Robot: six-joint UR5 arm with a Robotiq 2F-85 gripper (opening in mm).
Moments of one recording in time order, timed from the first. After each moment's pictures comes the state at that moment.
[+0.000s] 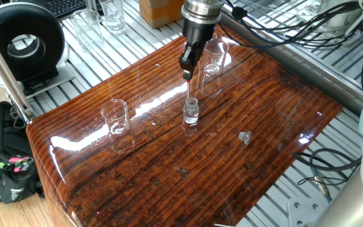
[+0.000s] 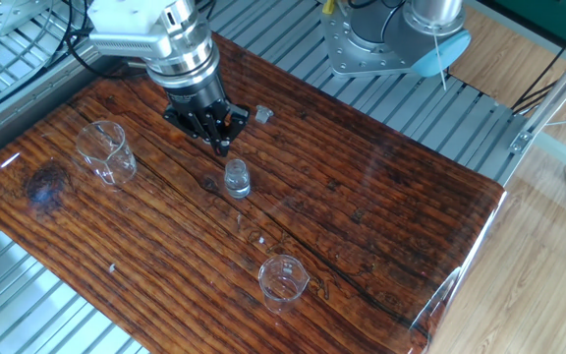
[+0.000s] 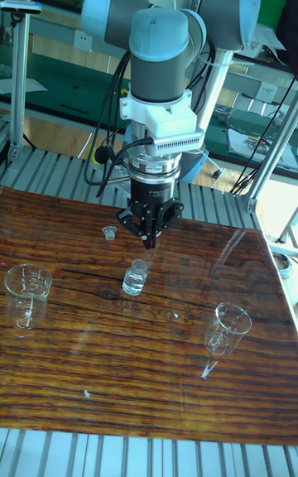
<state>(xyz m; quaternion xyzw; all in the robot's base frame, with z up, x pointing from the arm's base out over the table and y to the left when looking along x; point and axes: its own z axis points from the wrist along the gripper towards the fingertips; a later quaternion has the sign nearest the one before) 0.521 0.023 0.153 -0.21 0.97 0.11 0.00</state>
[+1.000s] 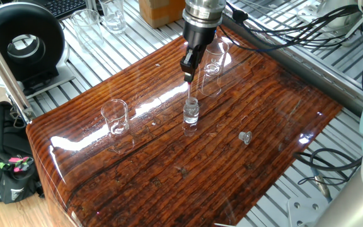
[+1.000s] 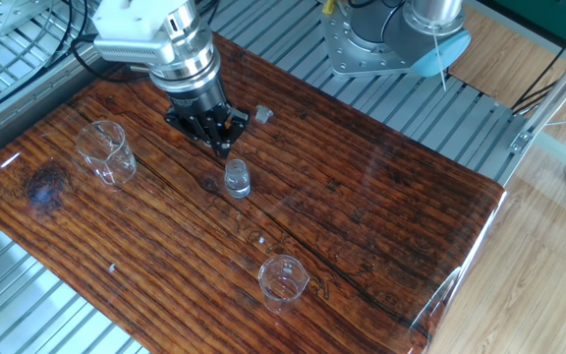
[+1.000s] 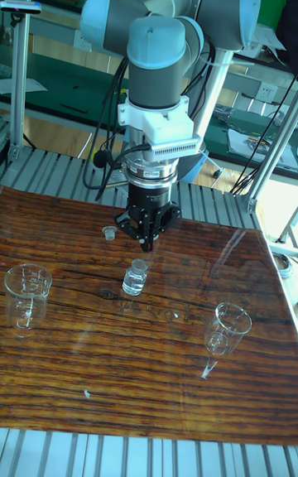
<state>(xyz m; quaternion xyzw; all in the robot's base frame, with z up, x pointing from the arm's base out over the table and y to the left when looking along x) 0.520 0.022 0.141 -0.21 0.97 0.11 0.01</state>
